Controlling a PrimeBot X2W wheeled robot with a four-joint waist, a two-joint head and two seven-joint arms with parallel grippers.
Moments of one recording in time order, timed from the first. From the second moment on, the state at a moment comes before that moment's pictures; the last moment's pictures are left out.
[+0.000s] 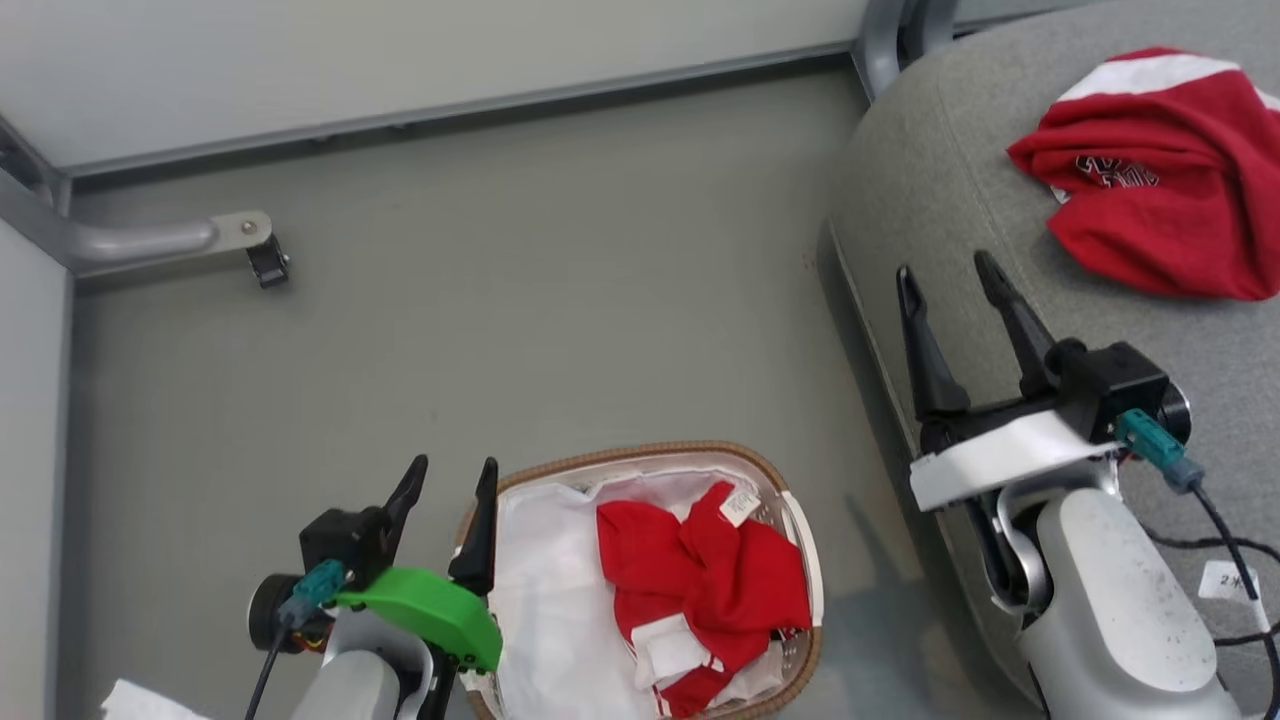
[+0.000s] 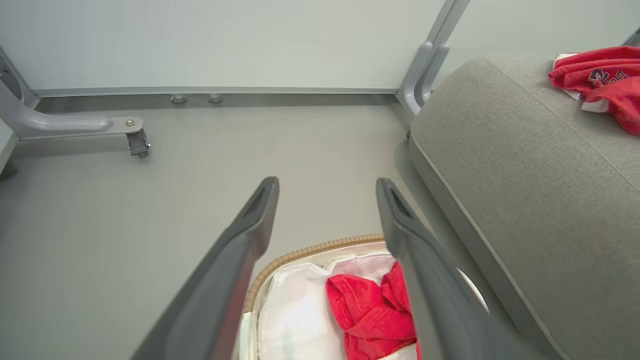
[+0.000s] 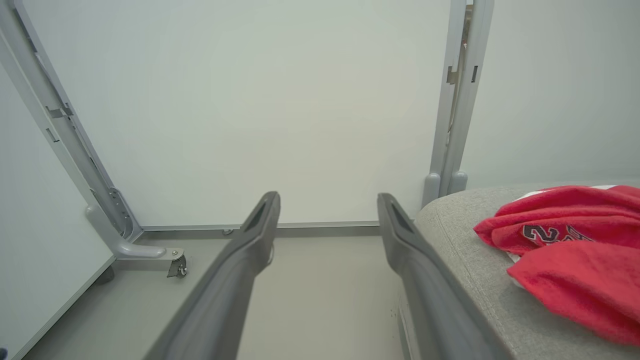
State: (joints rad) left arm -0.23 0.09 -0.29 0.54 -0.37 -0.13 -0.26; right arm -0.35 -0.05 0.11 0.23 0.20 0.13 -0.26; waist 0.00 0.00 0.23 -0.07
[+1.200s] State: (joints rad) left arm -0.72 0.20 -1.04 0.81 -0.85 -0.13 -0.26; right arm -0.49 -0.05 0.12 -0.04 0.23 0.13 -0.26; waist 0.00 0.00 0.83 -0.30
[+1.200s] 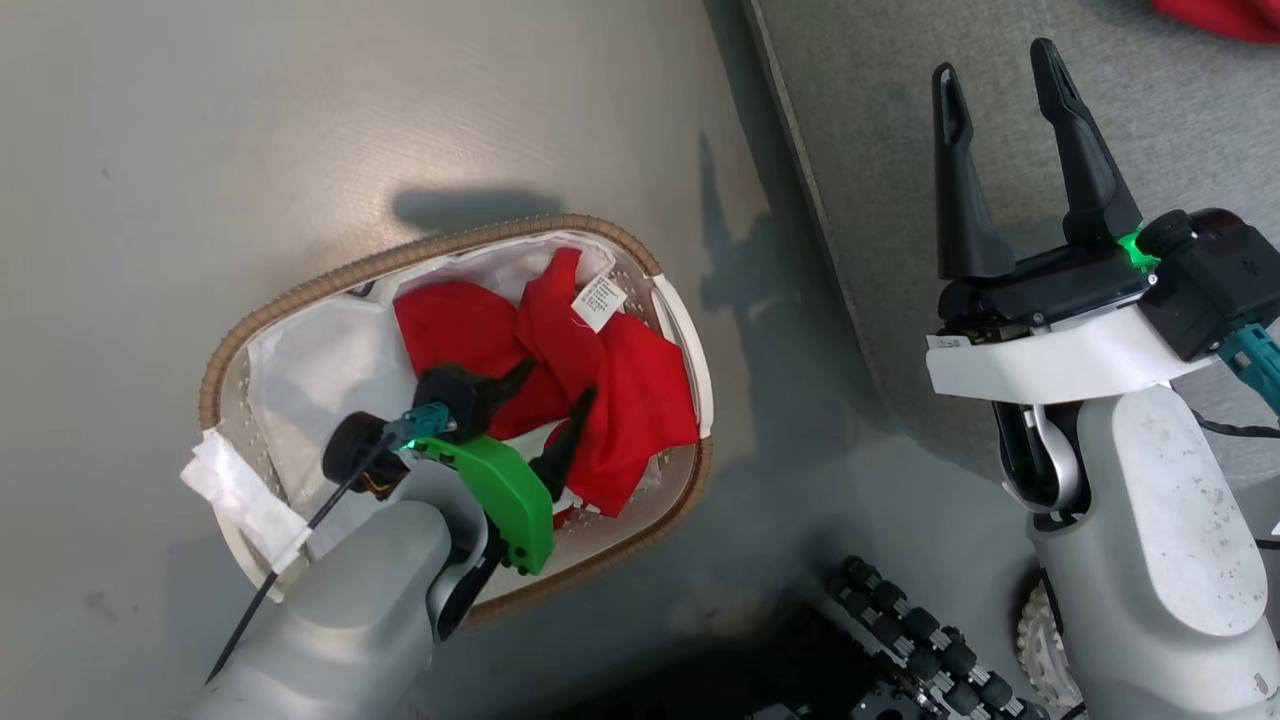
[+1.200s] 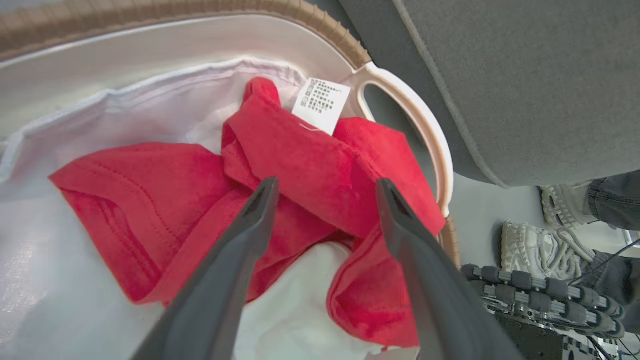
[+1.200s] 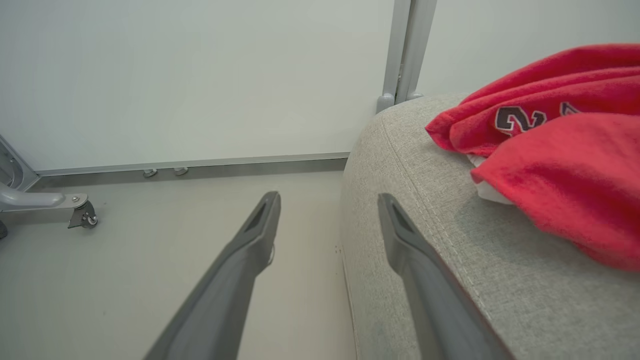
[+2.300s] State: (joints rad) left arm -0.83 0.16 -1.27 0.92 -0.98 -0.13 -0.26; right arm -0.48 -0.05 0.09 -0.02 0.24 0.13 -0.26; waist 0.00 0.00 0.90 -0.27
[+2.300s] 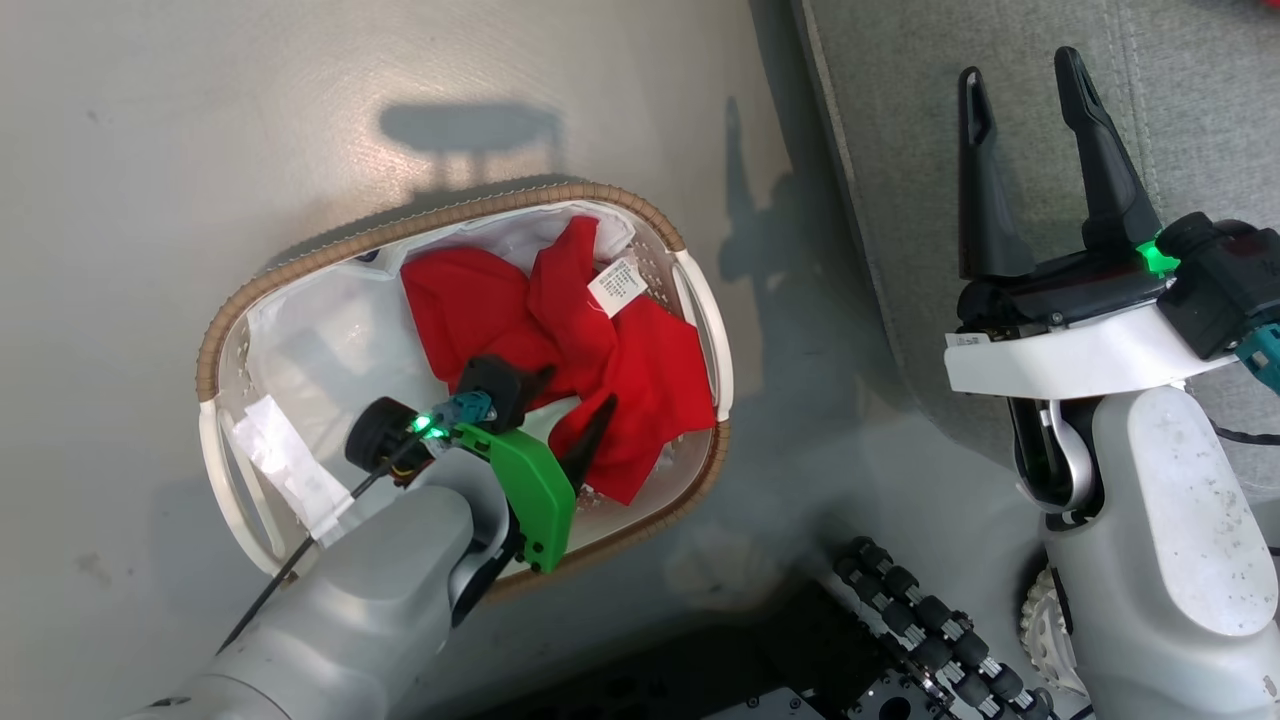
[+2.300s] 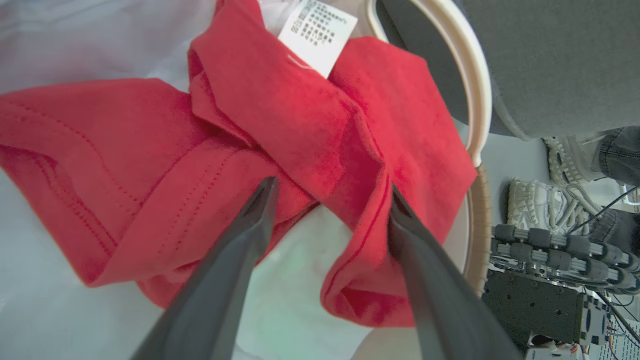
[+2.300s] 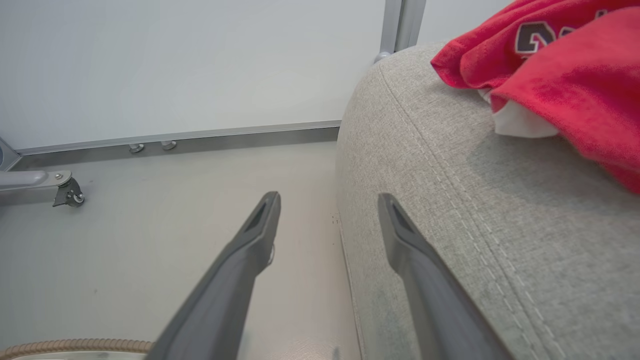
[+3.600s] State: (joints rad) left arm -0.85 0.15 -1.28 0.99 -0.97 -0.13 -0.24; right arm -0.48 -0.05 0.08 -0.04 0.23 0.13 -0.26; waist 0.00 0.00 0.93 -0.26
